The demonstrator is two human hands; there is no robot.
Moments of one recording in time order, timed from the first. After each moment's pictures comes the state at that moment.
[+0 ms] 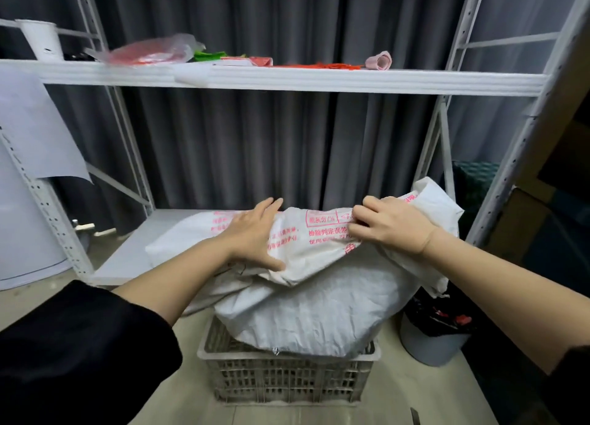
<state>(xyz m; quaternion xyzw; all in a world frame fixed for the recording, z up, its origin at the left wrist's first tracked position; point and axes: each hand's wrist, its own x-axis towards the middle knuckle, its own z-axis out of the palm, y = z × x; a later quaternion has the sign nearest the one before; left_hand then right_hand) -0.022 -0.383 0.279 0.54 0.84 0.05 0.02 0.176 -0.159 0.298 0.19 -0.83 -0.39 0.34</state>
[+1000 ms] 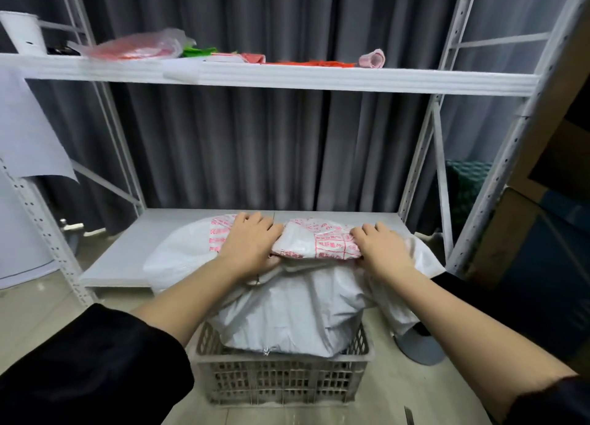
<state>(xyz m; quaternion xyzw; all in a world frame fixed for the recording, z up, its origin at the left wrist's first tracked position) -0.016 -0.368 0.245 0.59 0.75 0.01 -0.29 0.172 -0.179 0.242 -0.28 -0.95 -0.14 0.08</state>
